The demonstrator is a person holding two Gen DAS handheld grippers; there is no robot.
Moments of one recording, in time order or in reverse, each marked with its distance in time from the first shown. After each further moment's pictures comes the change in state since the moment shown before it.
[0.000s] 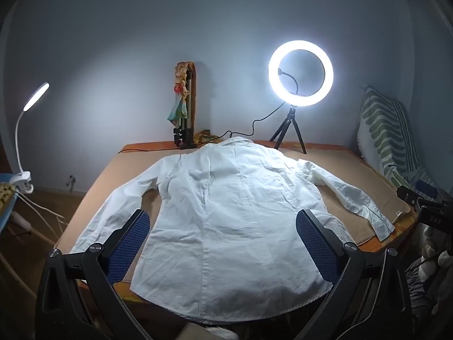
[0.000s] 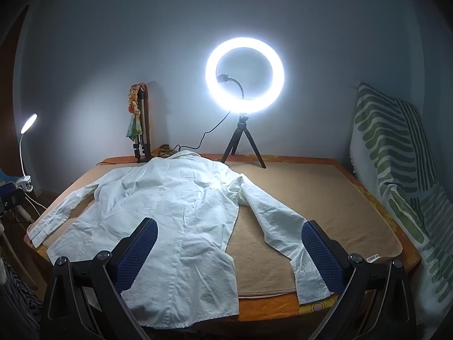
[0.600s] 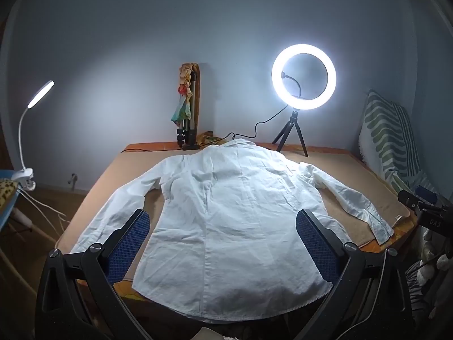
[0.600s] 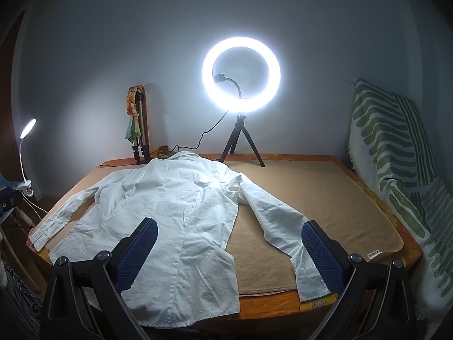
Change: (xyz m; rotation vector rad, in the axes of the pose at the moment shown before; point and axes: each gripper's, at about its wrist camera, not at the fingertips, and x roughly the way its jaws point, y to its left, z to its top) left arm -0.005 0.004 0.001 -0.022 -0.009 0.012; right arm -0.001 -0.005 -0.003 0.024 0.006 0.005
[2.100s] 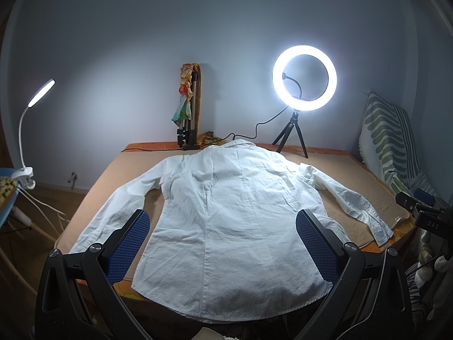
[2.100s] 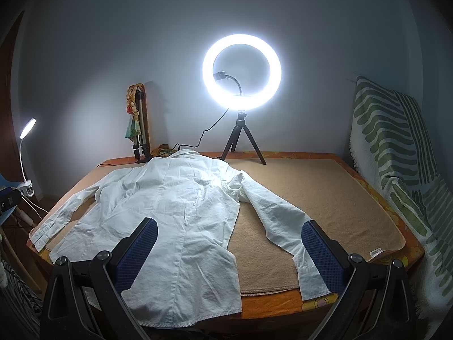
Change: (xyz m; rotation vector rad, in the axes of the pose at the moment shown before) left arm 0.000 0.000 0.000 -0.002 -0.001 -0.001; right arm 0.000 0.005 0.000 0.001 0.005 -0.004
